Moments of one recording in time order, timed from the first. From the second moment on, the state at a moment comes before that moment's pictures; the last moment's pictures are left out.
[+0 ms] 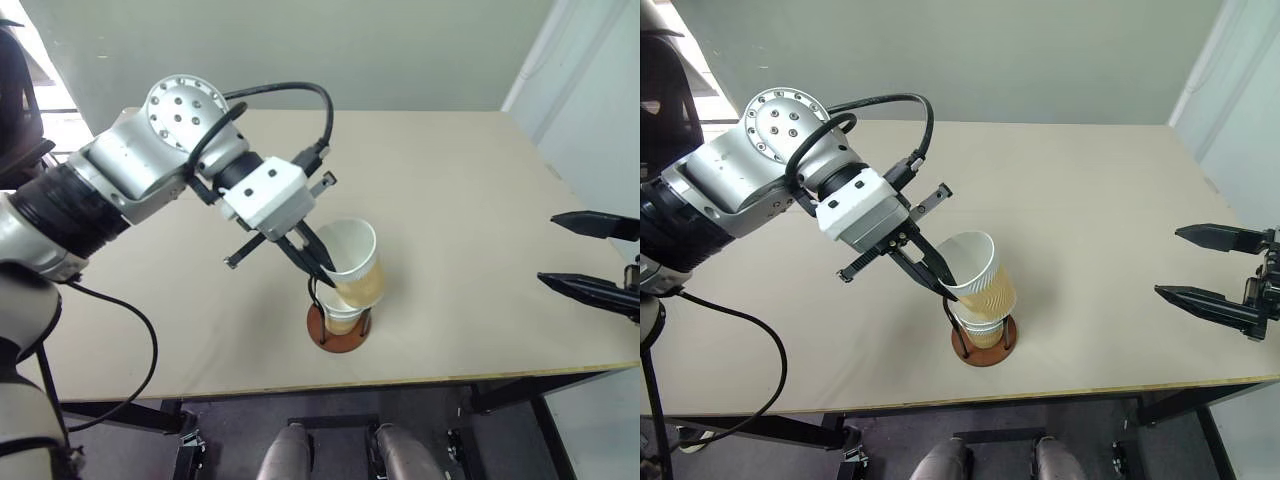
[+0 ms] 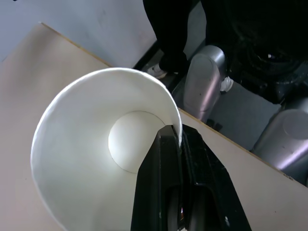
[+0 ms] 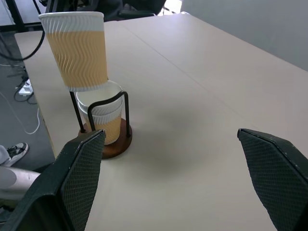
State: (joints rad) left arm -1.53 1.07 -1.12 0.14 -0.91 -0.25 -1.58; right arm -0.02 -1.08 -0.73 -0.38 0.88 0.69 1.21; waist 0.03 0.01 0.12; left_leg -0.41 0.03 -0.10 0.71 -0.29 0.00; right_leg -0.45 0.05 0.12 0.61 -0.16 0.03
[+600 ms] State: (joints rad) left arm -1.53 1.07 -1.21 0.22 -0.83 -0.31 -1.58; right arm -0.02 -1.08 -0.73 -0.40 0.92 0.69 1.22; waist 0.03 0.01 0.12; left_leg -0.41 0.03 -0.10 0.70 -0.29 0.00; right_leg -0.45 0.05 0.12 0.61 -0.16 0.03
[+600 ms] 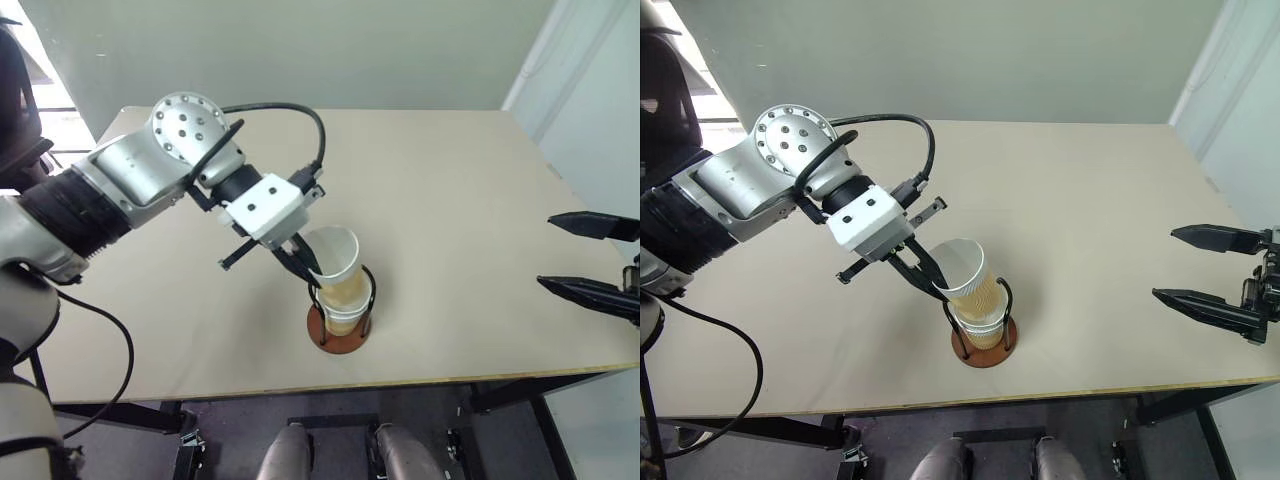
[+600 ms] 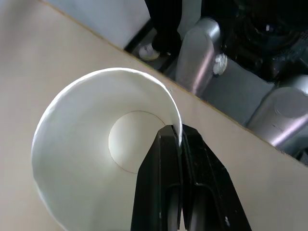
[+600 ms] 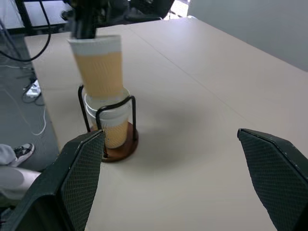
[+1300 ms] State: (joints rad) left arm -1.54 1.03 -1.25 0.26 -0.78 -0.35 -1.58; right arm -0.01 -1.08 -0.77 -0.42 0.98 0.71 1.19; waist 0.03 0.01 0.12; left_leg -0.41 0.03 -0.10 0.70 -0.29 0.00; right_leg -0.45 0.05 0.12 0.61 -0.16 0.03
